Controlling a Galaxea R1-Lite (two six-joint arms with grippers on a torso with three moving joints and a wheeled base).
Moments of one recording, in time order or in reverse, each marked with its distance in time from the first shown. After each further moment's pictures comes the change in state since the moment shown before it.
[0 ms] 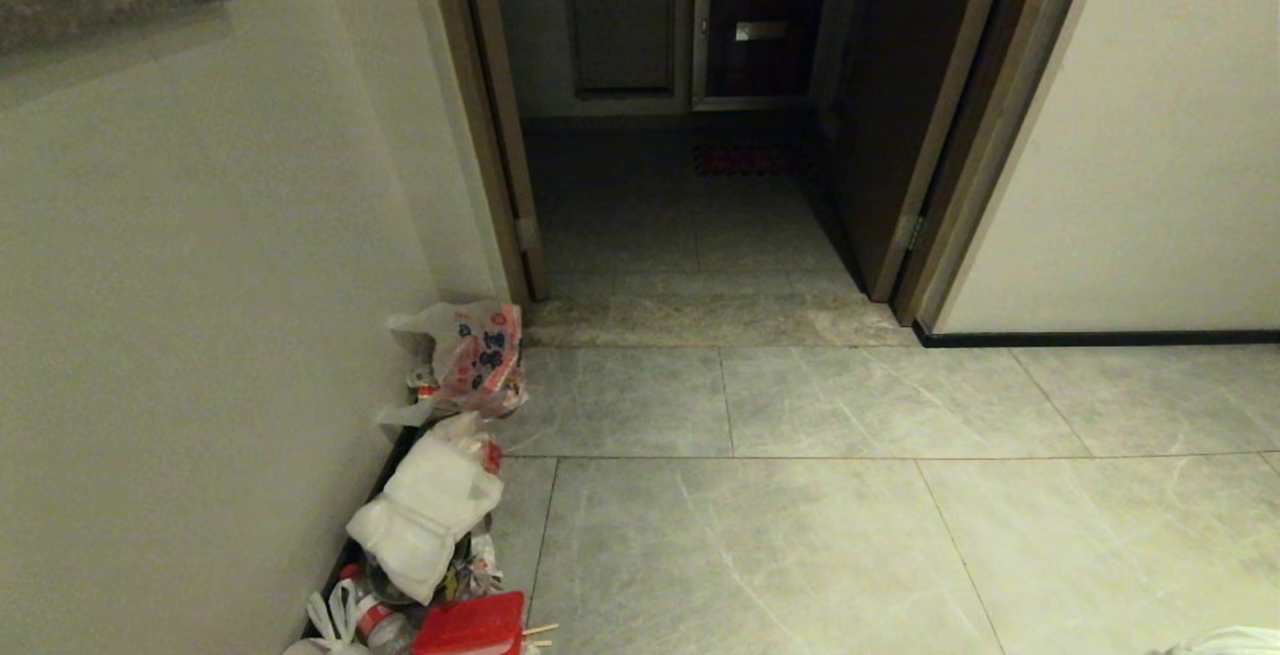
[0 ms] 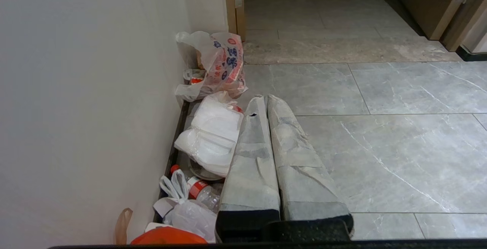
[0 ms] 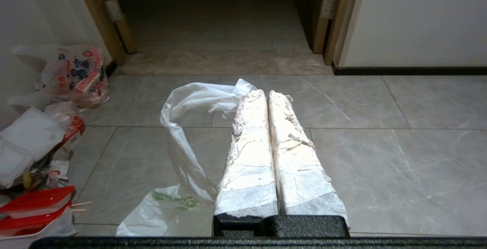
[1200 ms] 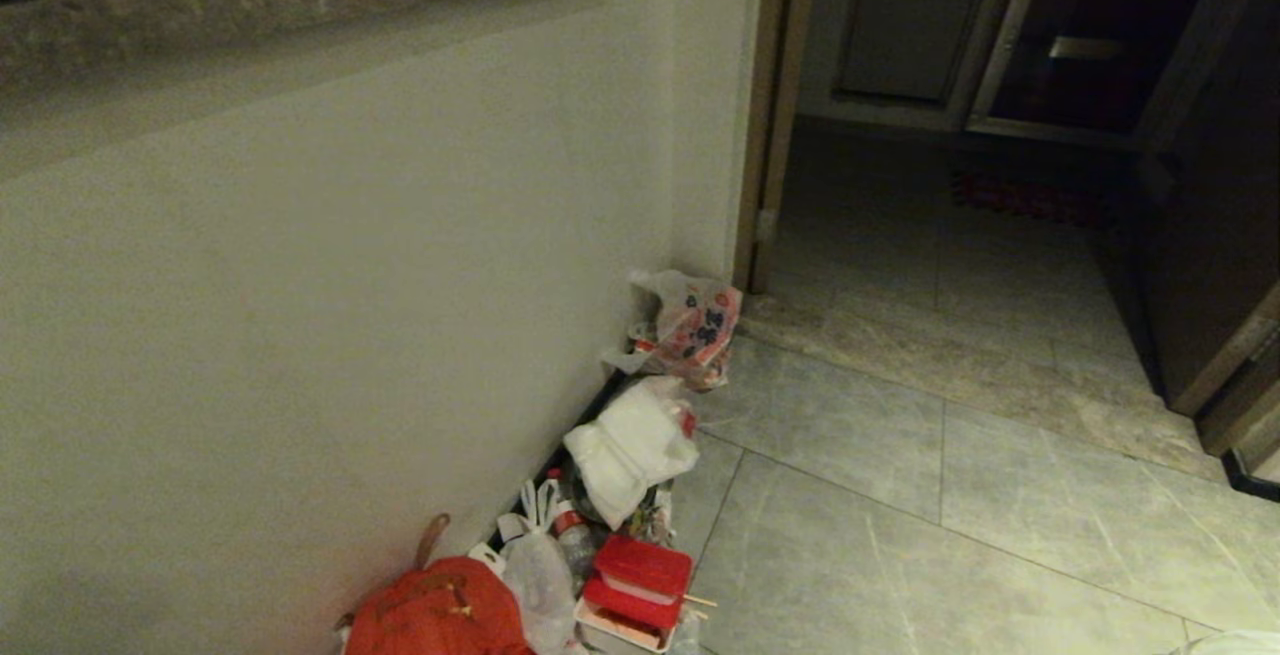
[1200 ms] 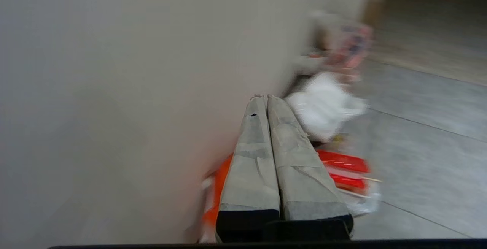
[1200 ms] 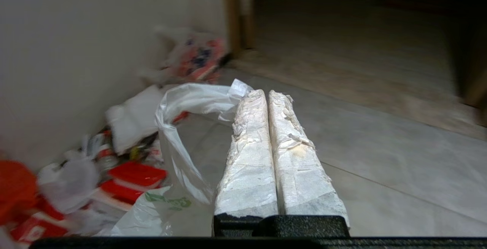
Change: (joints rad) left arm 0.000 0.000 0.000 0.000 0.000 0.000; right arm 0.000 0.000 0.000 0.000 -0.001 0.004
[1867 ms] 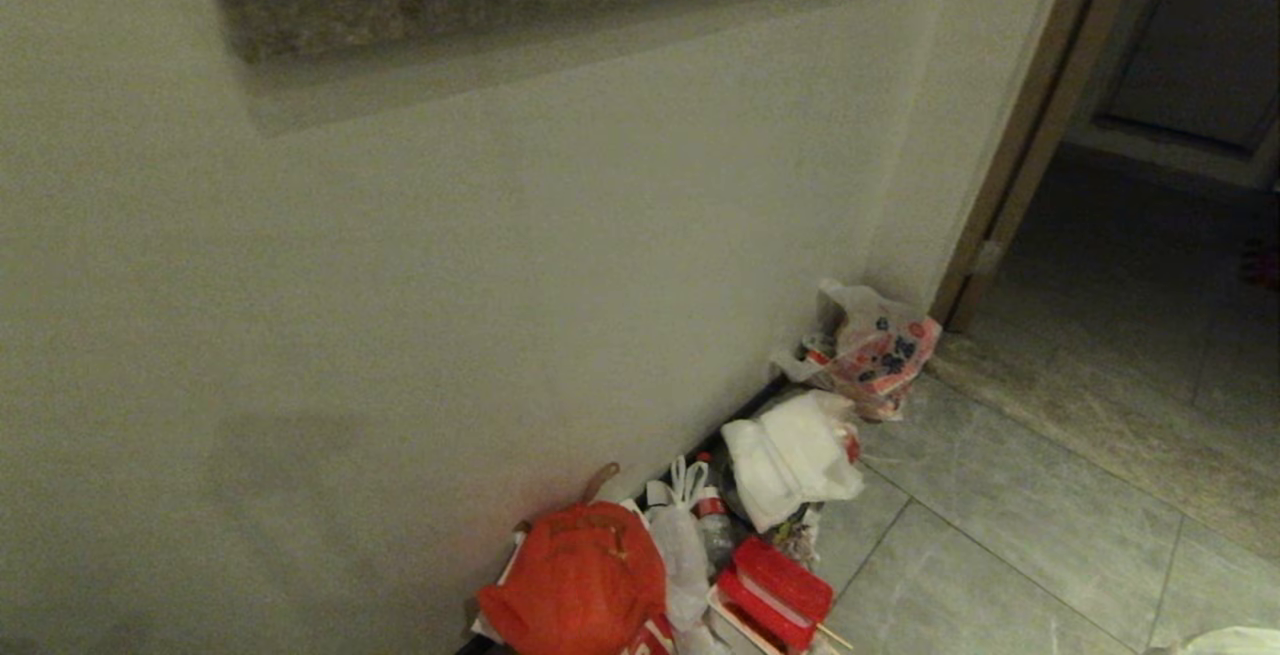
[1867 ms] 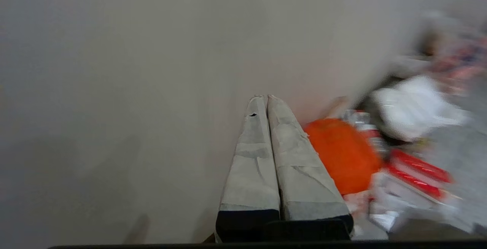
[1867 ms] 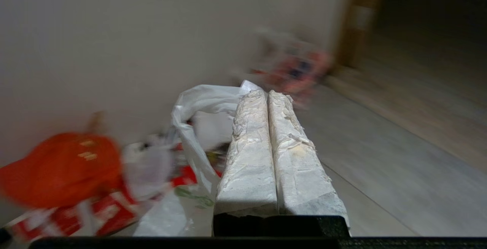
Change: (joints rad) left arm 0.000 0.000 0.001 0.000 0.000 0.000; right arm 0.001 0.000 0.000 0.000 0.001 -0.006
